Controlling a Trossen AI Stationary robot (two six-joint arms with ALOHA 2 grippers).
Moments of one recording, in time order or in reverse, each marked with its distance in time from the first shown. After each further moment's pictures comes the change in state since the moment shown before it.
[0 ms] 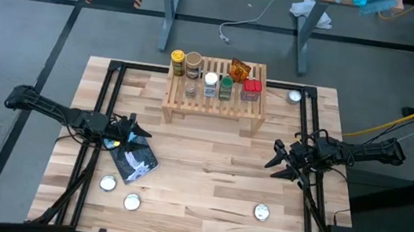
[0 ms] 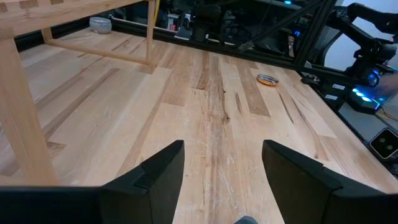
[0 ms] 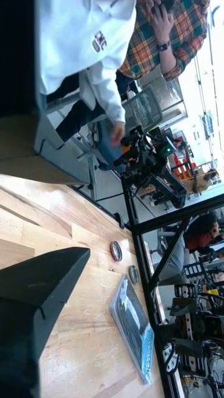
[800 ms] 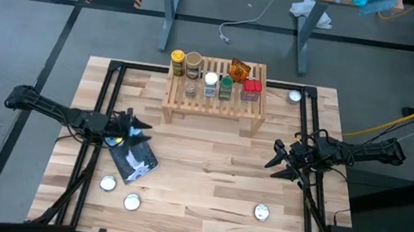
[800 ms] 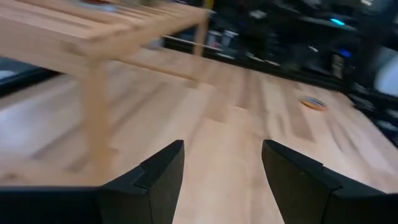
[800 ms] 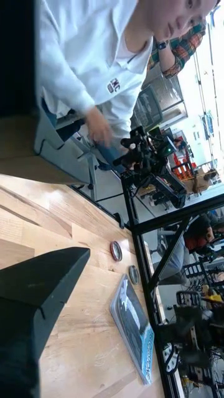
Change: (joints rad) left arm 0.000 0.000 0.000 0.025 -0.212 -0.022; right arm 0.000 0.000 0.000 0.000 0.000 0.000
